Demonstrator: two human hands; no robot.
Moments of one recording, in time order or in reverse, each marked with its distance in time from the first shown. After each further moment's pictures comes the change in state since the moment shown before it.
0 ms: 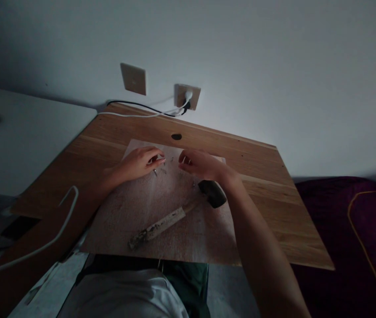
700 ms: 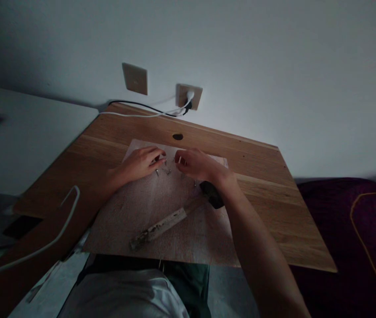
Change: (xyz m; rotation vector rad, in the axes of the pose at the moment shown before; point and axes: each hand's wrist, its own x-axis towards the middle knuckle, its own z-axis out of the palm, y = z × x) left_hand -0.003 0.002 0.004 0.126 0.017 0.013; right_hand 0.011 -0.018 0.005 -0.095 -0.038 -0.012
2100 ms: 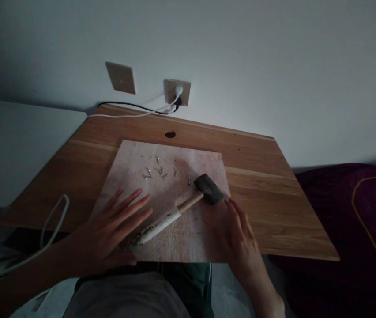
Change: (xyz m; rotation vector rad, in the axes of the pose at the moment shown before) left_hand -0.122 0.106 -0.072 0.079 -0.311 0.229; right_hand -0.218 -0.003 0.144 0.173 0.625 0.416
